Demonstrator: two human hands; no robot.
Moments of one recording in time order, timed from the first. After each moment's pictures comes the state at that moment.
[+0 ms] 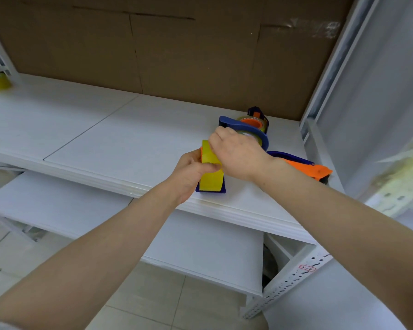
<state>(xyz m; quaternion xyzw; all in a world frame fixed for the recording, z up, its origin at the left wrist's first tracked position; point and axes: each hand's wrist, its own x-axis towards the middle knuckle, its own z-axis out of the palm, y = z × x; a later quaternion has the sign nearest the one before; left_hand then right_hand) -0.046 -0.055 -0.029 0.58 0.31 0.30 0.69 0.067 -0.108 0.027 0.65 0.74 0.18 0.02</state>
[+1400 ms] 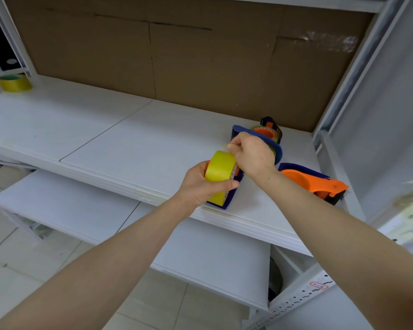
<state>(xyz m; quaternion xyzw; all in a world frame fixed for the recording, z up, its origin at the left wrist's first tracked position) -0.062 -0.060 -0.035 0.61 0.36 0.33 0.63 0.079 -0.069 0.008 0.79 0.57 0.00 -0.25</state>
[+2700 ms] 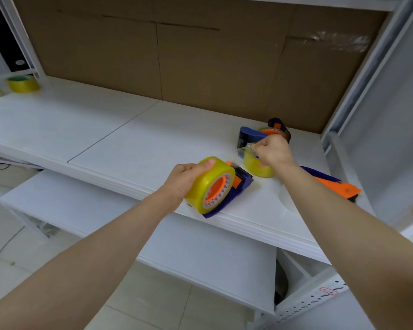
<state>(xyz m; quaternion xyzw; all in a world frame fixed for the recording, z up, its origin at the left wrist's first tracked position) -0.095 -0.025 -0.033 0.57 0.44 0.29 0.63 0.122 -0.044 0.000 0.83 0.41 -0.15 -0.35</state>
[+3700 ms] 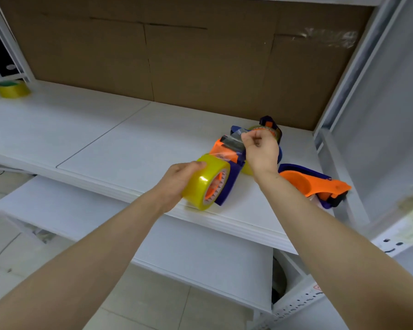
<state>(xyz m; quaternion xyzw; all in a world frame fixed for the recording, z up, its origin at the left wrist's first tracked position) -0.082 -0.031 -0.026 0.58 0.42 0.28 0.64 0.094 -0.060 -0.005 0.71 0.38 -0.10 -0.58</state>
